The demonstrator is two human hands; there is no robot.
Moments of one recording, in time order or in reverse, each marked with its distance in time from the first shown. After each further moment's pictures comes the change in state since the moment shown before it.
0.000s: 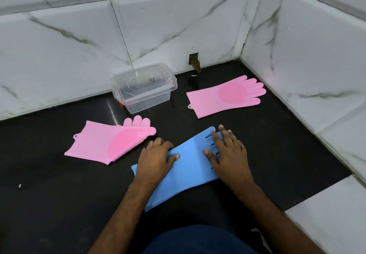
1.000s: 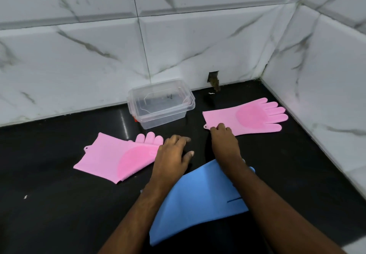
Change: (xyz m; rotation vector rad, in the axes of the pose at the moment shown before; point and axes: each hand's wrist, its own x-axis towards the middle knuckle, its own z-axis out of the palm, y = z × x) left_hand 0.058 0.005 -0.017 -0.219 0.210 0.051; right_hand 0.146 -0.053 -0.002 -0.218 -0.035 -0.042
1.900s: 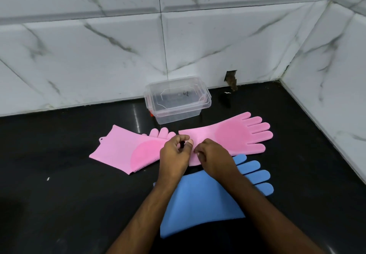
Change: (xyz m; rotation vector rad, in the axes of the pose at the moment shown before) left_hand -0.014 -0.001 -0.009 -0.635 0.240 -0.490; right_hand -0.047 -0.051 -0.004 0.381 -0.126 -0.323
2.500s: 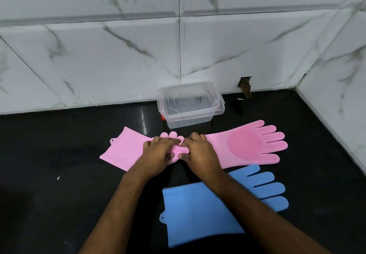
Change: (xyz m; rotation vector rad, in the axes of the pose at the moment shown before) left_hand 0.054 -0.022 -0.084 0.879 -0.354 0.282; right_hand 0.050 -0.048 0.032 -0.069 0.097 -0.111
